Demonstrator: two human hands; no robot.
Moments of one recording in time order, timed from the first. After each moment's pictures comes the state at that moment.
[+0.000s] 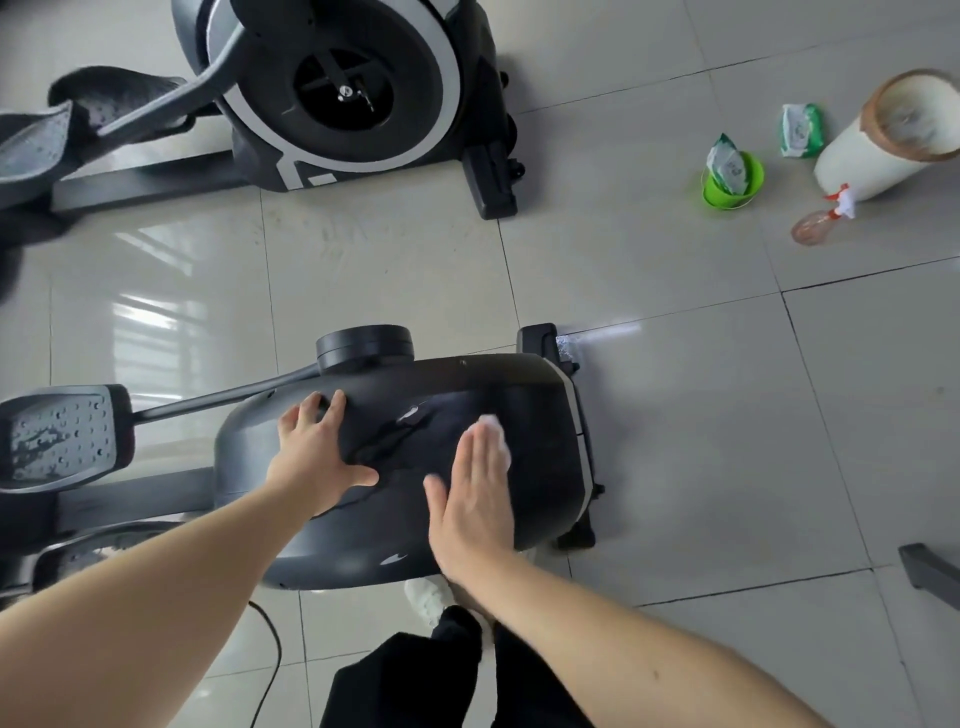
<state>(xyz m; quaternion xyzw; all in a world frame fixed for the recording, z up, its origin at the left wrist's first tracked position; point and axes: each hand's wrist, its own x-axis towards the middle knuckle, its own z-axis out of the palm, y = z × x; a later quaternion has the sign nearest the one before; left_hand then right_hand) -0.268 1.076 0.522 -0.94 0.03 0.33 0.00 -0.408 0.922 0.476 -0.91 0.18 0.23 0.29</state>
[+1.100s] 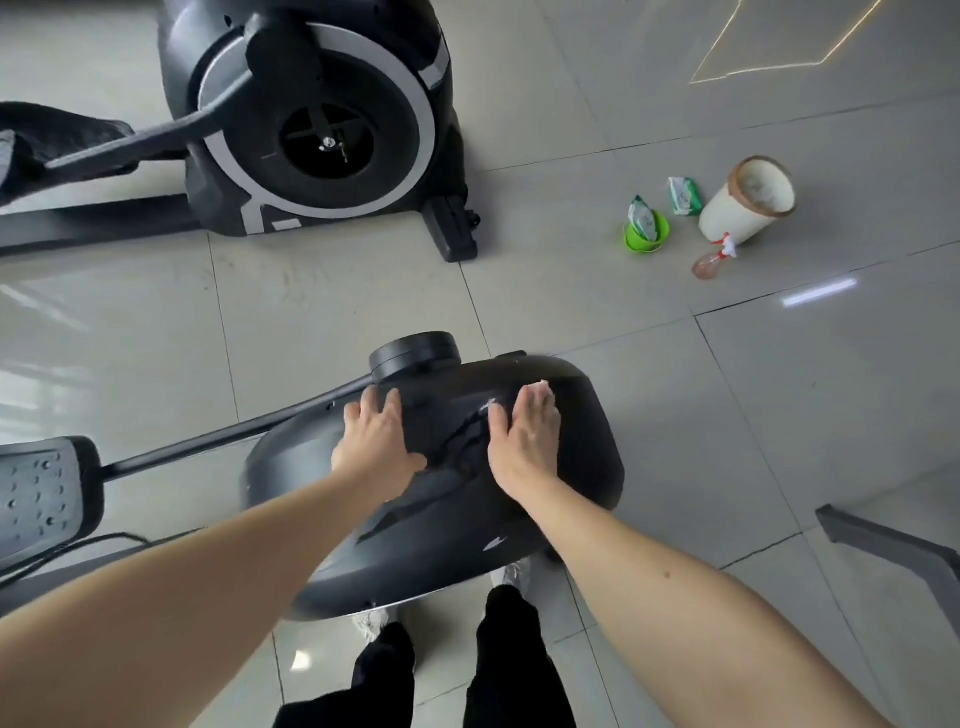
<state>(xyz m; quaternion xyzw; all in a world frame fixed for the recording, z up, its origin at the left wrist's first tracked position) -0.243 1.143 0.529 -0.92 0.17 0.34 -0.07 -0.339 0.974 0.472 -0.88 0.37 0.17 0.24</state>
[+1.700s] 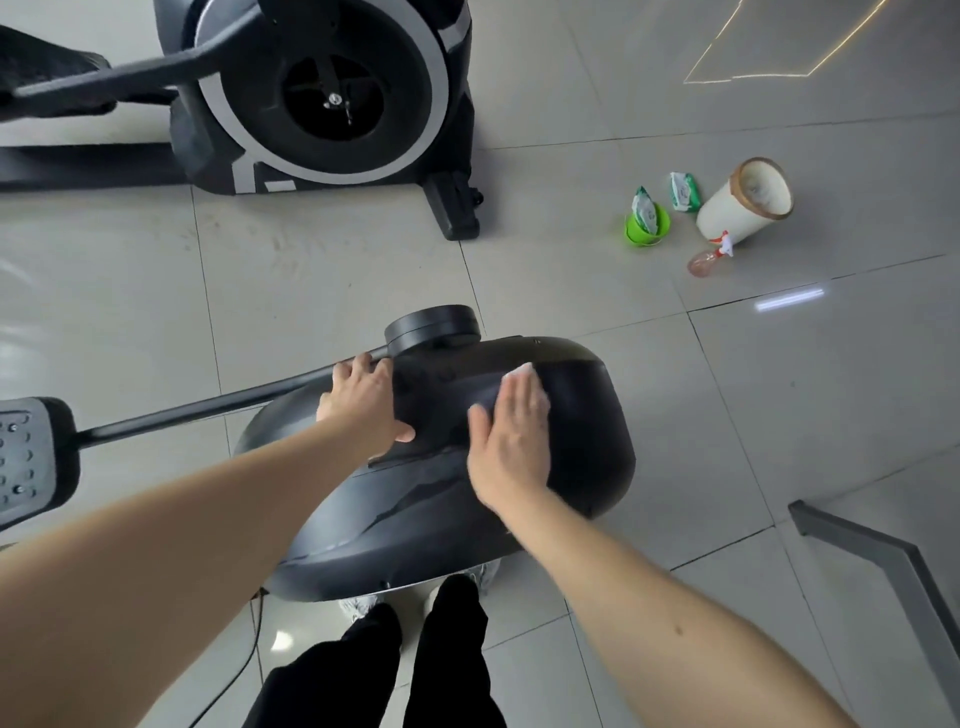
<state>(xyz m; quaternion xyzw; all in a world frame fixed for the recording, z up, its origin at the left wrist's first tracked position) -0.200 1.182 0.498 -0.91 0.20 0.35 -0.05 -0.341 1.043 0.475 -0.93 0.31 0.12 0.17</state>
